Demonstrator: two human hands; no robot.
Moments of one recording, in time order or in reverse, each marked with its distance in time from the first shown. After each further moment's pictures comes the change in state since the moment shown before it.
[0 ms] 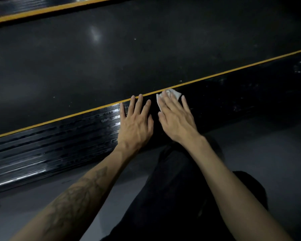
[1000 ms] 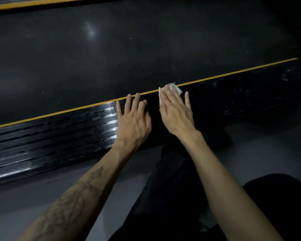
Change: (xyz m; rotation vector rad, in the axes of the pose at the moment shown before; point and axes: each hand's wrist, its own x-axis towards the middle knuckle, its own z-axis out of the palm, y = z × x) left_hand 0.011 0.022 0.004 -0.063 0.008 -0.090; right_hand 0.017 0.024 -0.006 0.005 -0.001 0.093
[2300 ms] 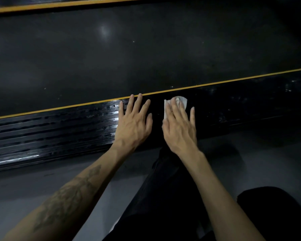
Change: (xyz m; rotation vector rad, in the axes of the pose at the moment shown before) left_hand 0.001 0.024 0.008 0.050 0.051 0.024; right_hand -0.043 0.029 0.012 -0.001 0.097 -0.020
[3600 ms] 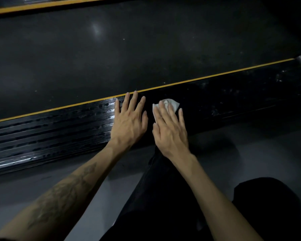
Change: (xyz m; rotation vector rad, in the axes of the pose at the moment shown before) left_hand 0.002 0.005 0.002 0.029 -0.037 0.041; right_hand -0.021 -0.003 0.011 0.128 0.123 -0.082
